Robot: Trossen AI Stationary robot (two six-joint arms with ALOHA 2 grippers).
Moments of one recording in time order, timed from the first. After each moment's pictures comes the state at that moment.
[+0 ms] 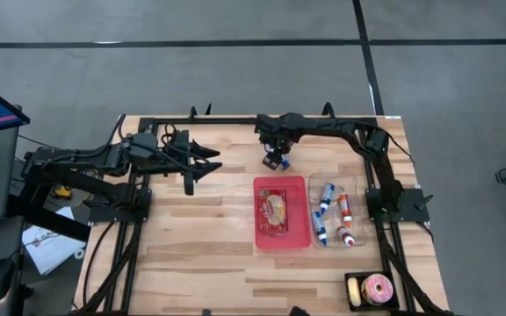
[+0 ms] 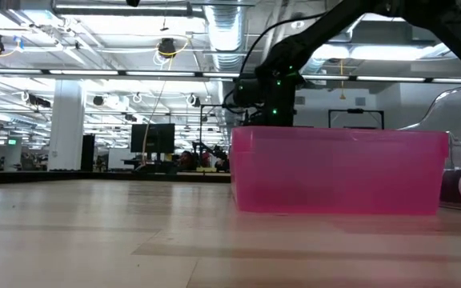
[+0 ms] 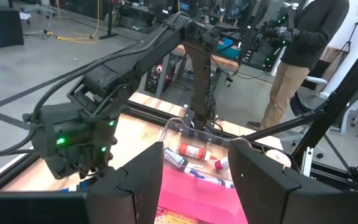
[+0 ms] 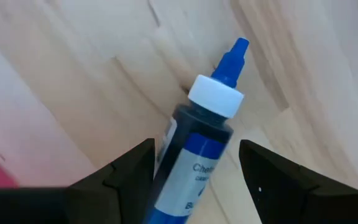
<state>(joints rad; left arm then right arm) -0.04 0.95 0.98 -0.18 -0.24 -0.27 -0.44 2.12 1.60 -0.91 0.07 0.11</state>
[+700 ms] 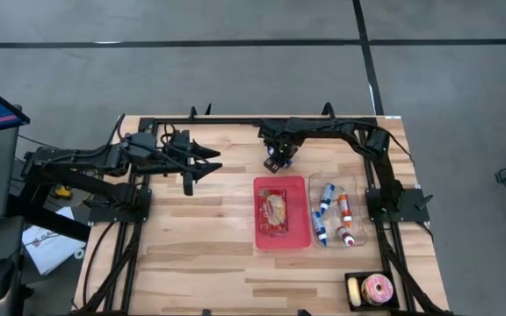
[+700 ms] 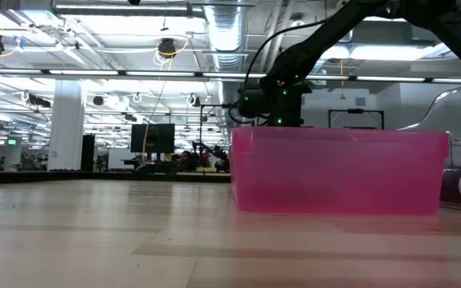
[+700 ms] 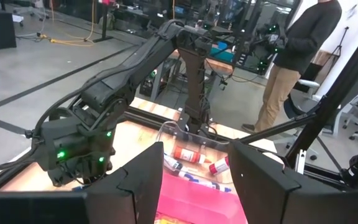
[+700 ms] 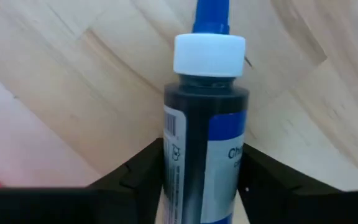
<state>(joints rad) -0.04 0.95 0.99 -0.16 -0.22 -0.27 -0.45 2.11 1.50 -0.85 0.02 0.25</state>
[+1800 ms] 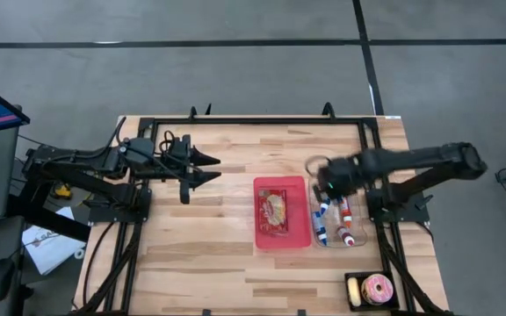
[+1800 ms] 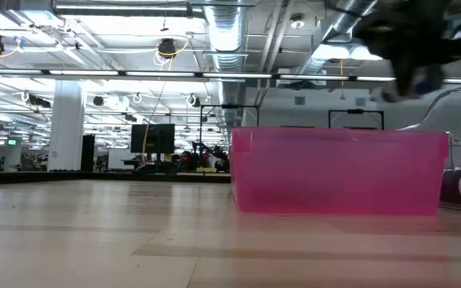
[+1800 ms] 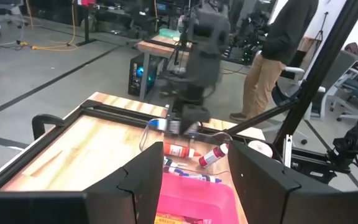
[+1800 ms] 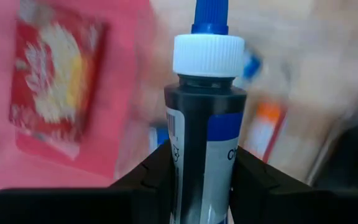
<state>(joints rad) -0.11 0.95 0.99 -0.16 -0.22 -0.21 0.05 1.24 1.09 -1.27 0.08 1.32</state>
